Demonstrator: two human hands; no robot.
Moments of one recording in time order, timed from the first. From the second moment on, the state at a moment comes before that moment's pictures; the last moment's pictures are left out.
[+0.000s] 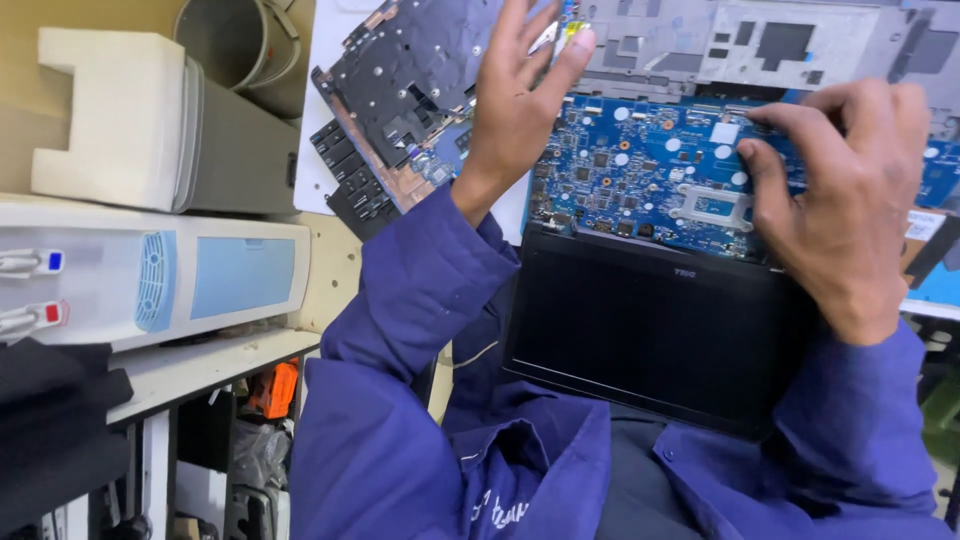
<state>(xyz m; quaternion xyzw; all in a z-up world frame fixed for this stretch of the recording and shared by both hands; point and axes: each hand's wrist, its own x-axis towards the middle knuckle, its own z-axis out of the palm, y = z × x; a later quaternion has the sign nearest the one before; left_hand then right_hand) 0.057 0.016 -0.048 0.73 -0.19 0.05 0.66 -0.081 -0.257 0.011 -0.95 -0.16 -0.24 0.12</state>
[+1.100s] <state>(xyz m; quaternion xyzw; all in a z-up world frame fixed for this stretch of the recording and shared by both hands) 0.047 0.008 -0.046 0.55 -0.22 0.06 0.80 -0.119 -0.257 -0.004 -0.91 -0.23 -0.25 0.26</state>
